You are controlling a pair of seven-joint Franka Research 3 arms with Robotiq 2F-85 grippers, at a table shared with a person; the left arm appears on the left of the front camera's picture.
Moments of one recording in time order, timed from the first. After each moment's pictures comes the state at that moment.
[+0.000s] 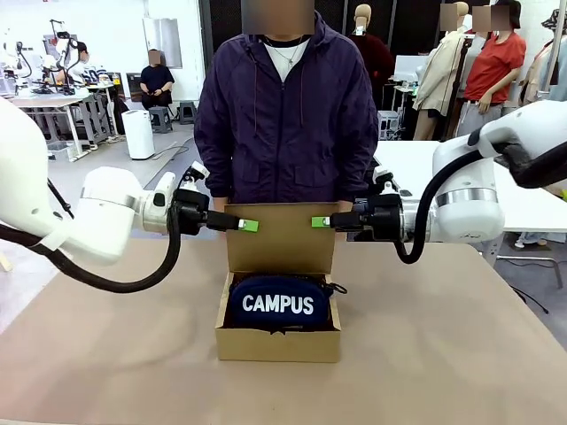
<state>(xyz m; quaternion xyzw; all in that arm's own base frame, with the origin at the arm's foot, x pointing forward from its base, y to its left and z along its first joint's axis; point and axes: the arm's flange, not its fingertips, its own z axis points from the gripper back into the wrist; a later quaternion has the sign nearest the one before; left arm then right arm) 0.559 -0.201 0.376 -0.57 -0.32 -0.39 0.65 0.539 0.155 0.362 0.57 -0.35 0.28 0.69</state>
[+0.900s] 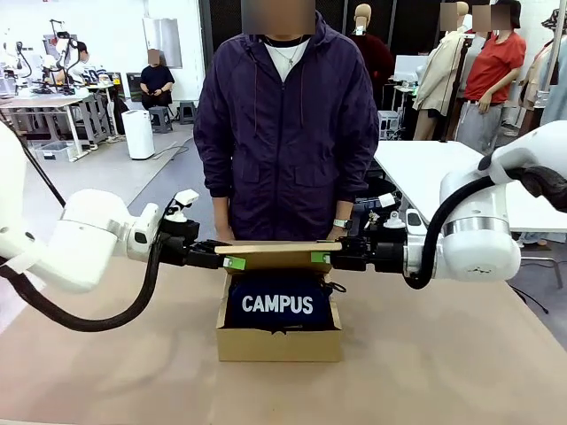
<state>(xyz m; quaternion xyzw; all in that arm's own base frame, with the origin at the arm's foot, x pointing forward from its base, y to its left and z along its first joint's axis) 0.499 -0.187 0.342 -0.55 -0.35 -0.48 0.58 0.470 0.162 0.329 0.50 -0.46 0.38 0.63</state>
